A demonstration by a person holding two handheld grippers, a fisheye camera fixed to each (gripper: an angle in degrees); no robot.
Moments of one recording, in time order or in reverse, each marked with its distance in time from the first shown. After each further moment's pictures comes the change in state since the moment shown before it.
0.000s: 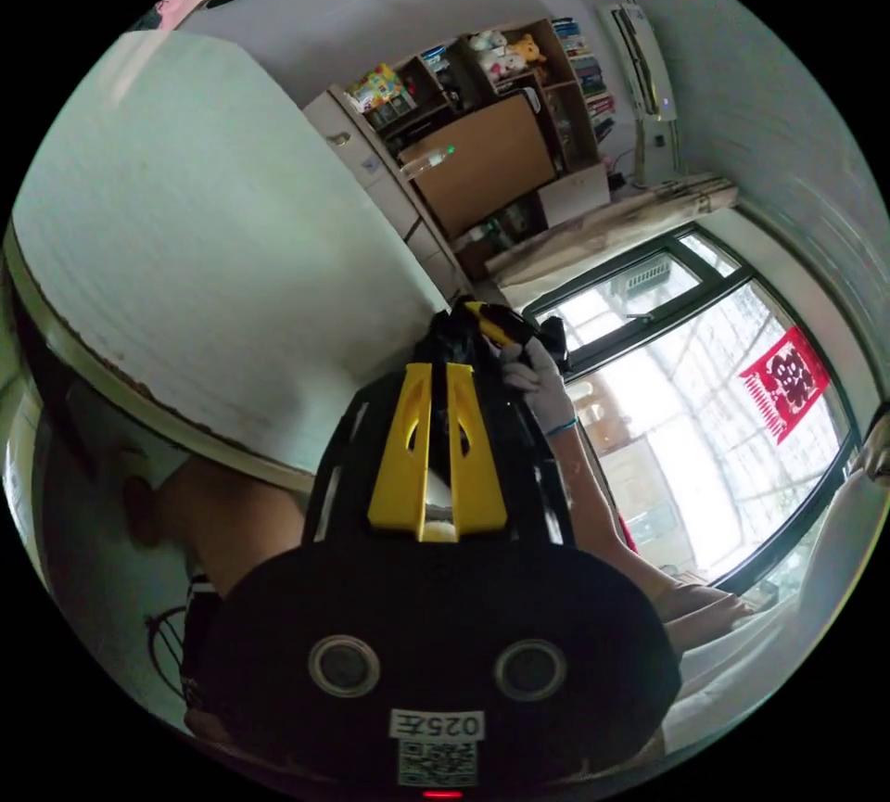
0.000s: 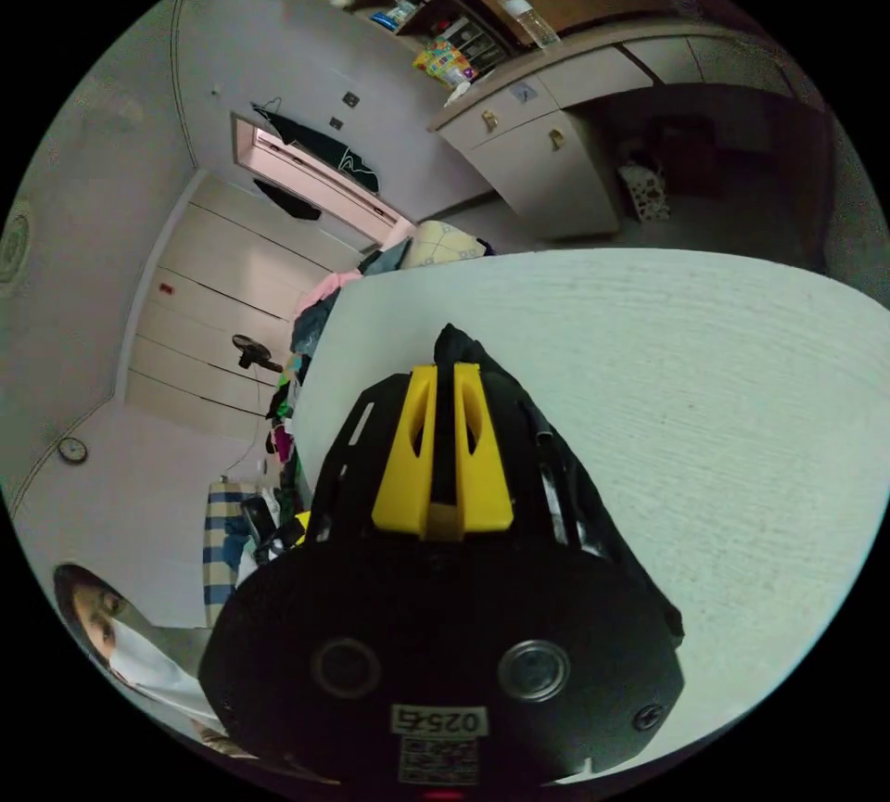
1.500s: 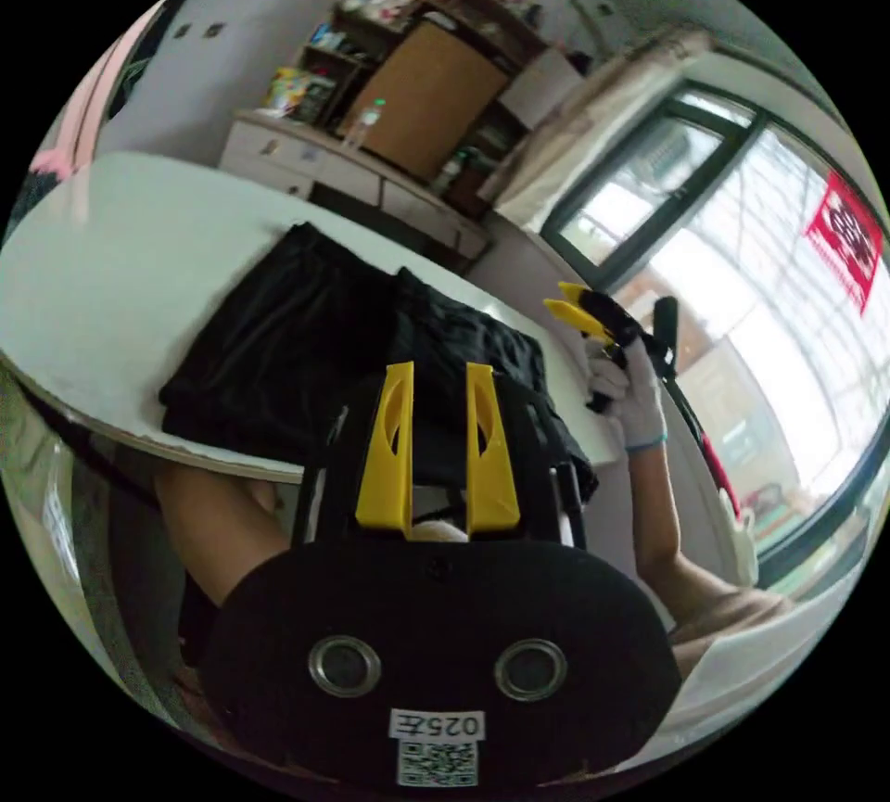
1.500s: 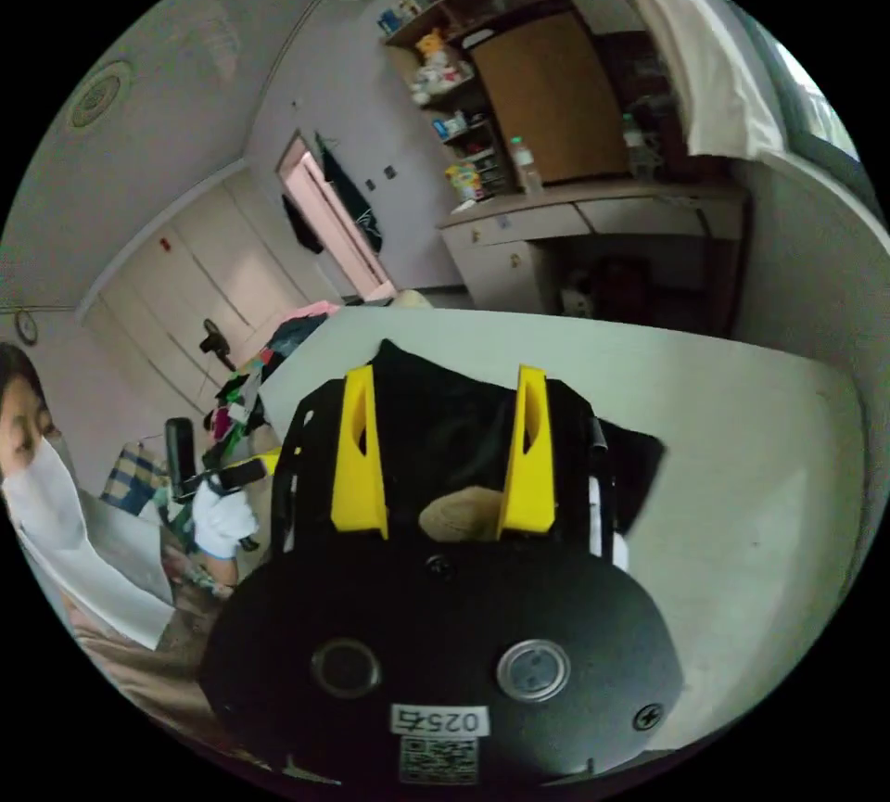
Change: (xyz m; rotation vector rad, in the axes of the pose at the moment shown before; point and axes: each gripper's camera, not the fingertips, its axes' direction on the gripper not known) left arm 0.155 0.118 0.219 -0.169 -0.293 0.209; right arm -0.072 0.107 -0.127 0.207 0.123 -0.260
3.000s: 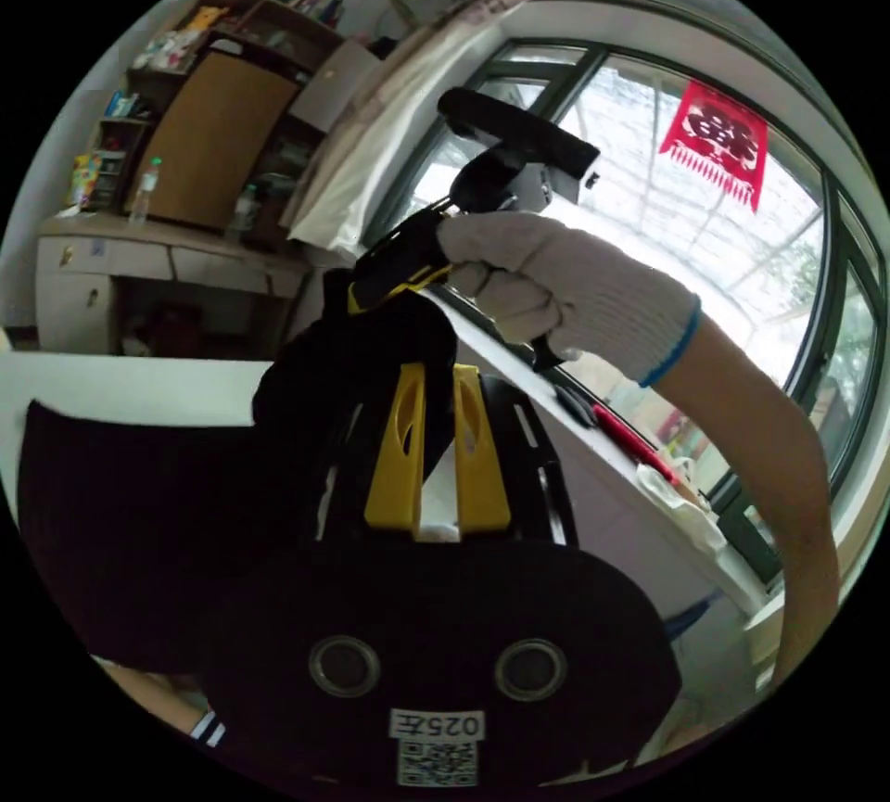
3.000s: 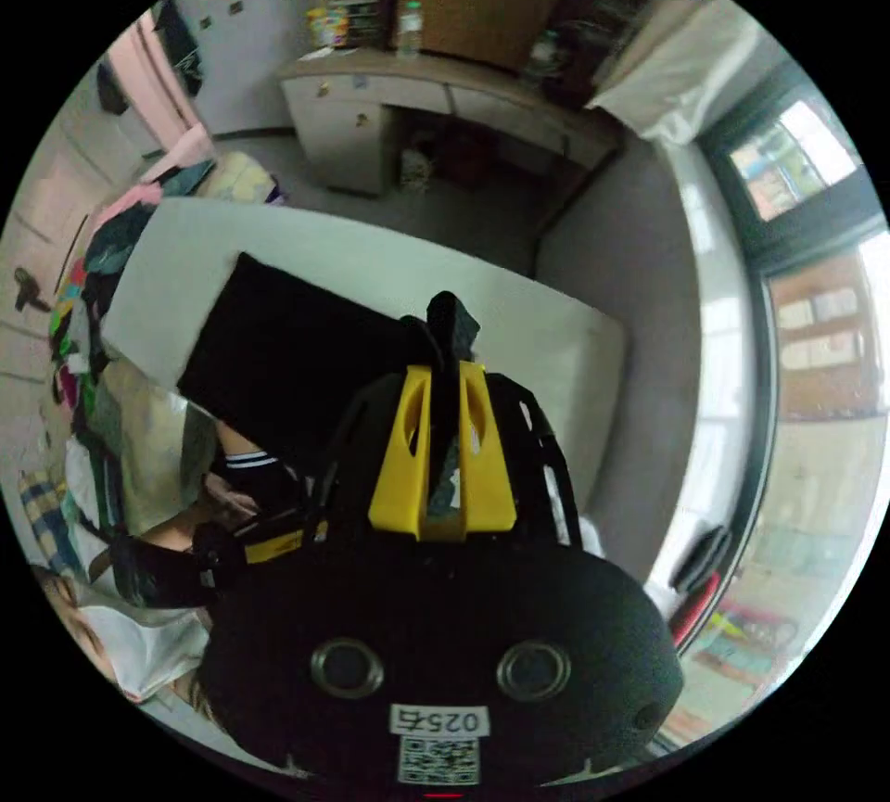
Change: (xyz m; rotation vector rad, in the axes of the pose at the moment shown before) left arm 0.306 0.010 0.105 0.013 0.382 0.434; right arm -0.152 -0.143 -0.041 -0.495 0.864 0.154
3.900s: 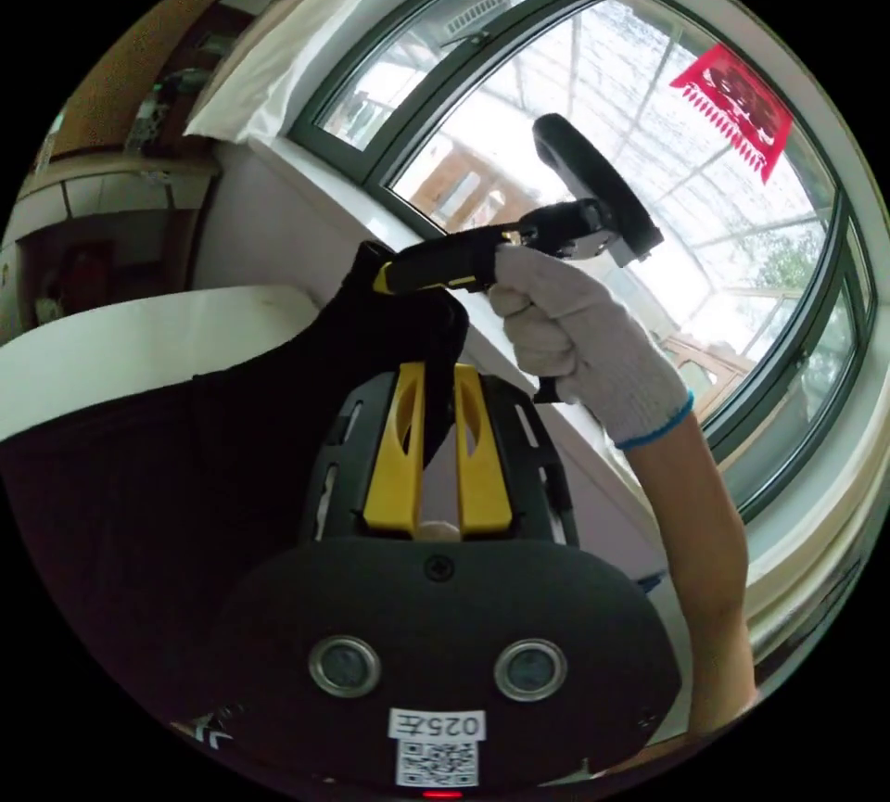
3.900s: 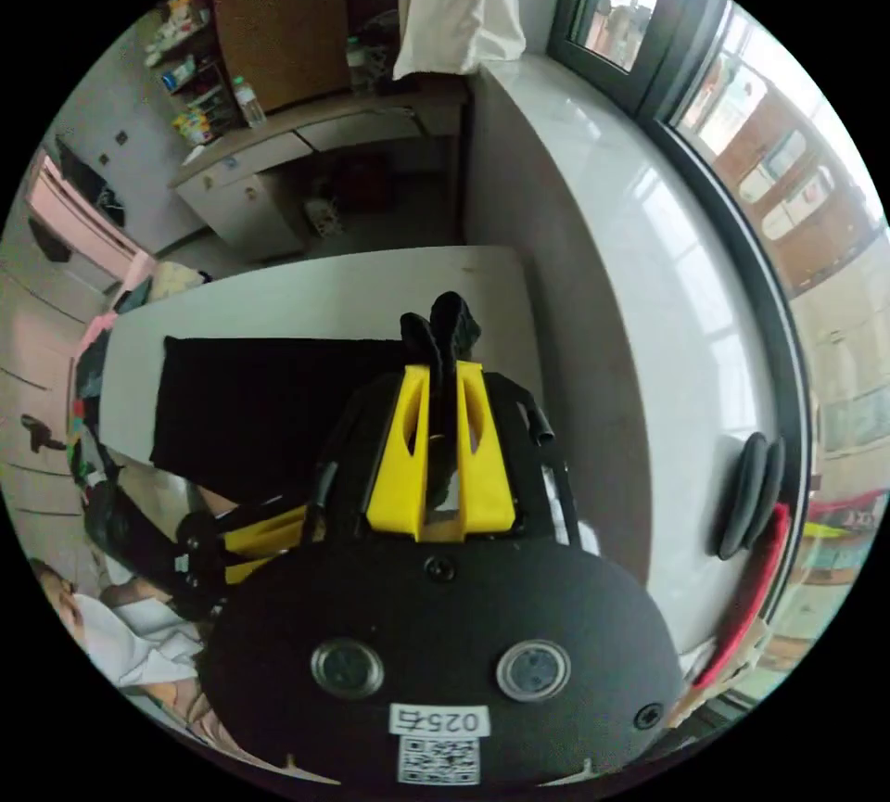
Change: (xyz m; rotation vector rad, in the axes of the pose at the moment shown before) left arm 0.003 0.022 0.114 -0.229 0.173 -0.050; right arm 0.232 0.140 0.095 0.102 -0.277 0.257
